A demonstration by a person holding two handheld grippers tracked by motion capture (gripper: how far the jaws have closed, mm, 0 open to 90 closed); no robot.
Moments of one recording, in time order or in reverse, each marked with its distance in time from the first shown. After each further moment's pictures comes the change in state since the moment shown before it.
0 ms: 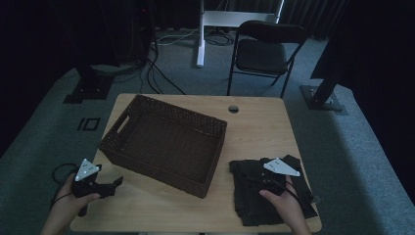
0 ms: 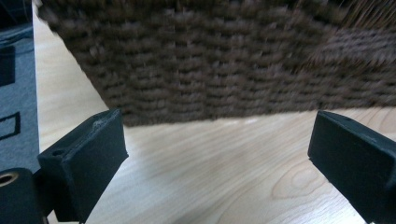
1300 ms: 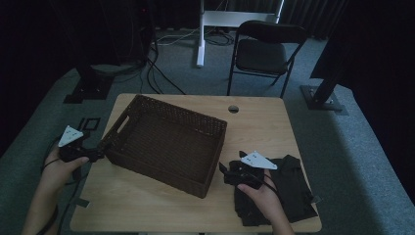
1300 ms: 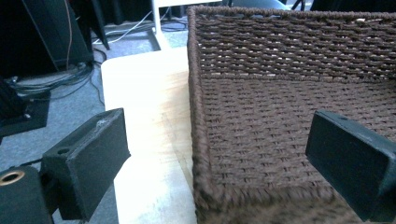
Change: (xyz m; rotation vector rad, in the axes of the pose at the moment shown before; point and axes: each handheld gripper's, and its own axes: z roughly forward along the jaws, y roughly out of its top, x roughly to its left) left arm 0.069 0.065 0.019 -0.165 0.061 -0.049; right arm 0.051 0.030 0.028 -0.050 0.073 -0.024
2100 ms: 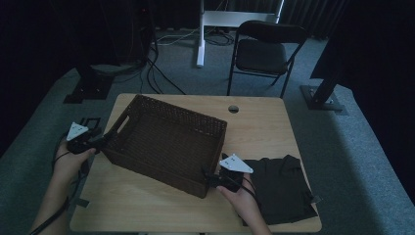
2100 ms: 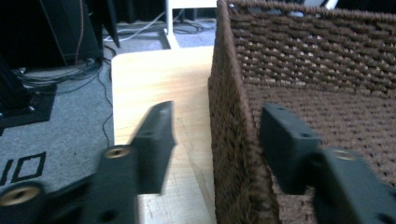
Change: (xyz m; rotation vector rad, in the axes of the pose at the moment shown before) left arm 0.014 -0.013 0.036 0.001 0.015 -0.059; right arm 0.045 -0.009 0.036 -0.015 -0.018 -0.007
